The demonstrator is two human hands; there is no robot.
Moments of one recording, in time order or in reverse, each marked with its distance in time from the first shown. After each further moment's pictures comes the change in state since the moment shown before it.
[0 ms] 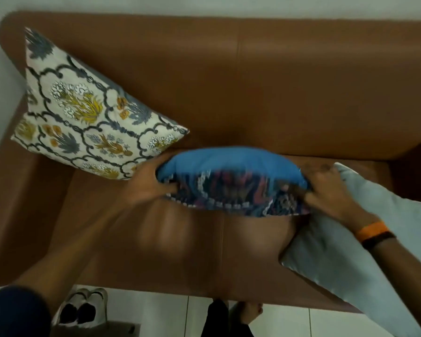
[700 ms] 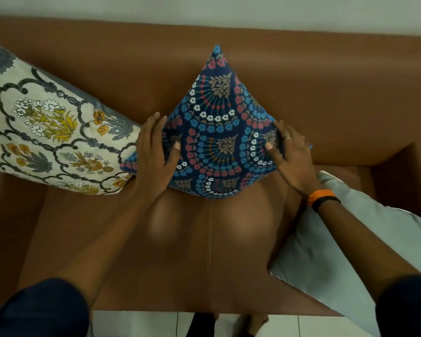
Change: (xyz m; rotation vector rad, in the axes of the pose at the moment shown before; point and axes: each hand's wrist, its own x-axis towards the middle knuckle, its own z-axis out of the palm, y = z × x) left_hand 0.085 0.053 0.025 0.146 0.583 0.365; right_hand 0.099 0.019 0.019 0.230 0.169 0.174
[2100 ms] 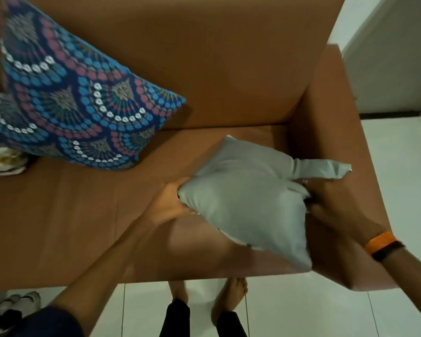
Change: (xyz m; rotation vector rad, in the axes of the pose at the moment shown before) left_hand -0.175 0.241 0.253 0.305 -1.125 -0.373; right_hand -0.233 0.298 -0.195 -0.049 -0.128 -0.170
